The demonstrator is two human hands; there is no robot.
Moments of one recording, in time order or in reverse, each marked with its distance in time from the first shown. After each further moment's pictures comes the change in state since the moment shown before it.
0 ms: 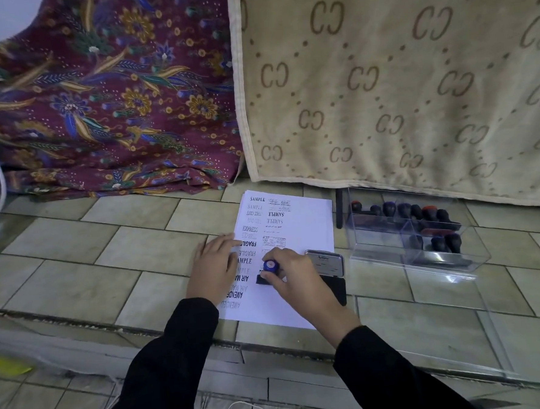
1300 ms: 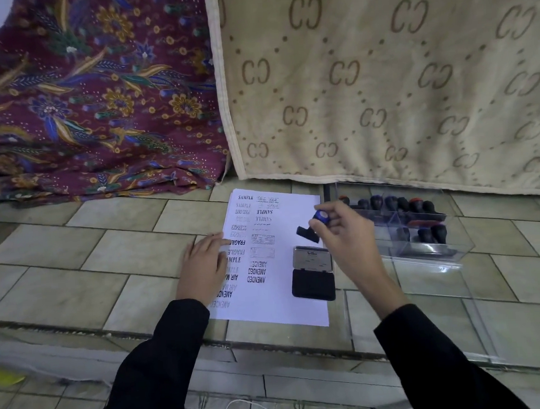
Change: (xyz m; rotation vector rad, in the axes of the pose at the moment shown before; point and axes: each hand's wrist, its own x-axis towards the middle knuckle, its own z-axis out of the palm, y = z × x) left_hand -0.001 0.000 0.002 0.005 0.009 0.013; right_hand 0.004 0.032 -0.084 0.297 0.417 0.226
